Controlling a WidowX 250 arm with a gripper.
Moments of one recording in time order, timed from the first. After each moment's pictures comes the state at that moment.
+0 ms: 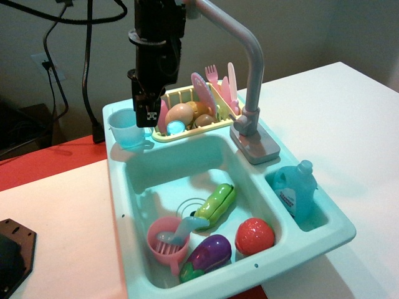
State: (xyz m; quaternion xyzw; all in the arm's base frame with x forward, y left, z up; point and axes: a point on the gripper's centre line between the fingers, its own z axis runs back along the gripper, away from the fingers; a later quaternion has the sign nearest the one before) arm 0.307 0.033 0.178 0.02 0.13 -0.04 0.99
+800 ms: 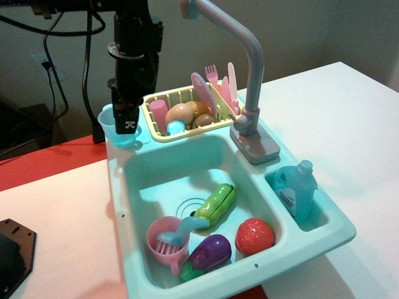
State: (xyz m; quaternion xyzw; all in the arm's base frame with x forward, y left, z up) arm 0.276 0.051 0.165 0.02 0.15 -0.01 0.99
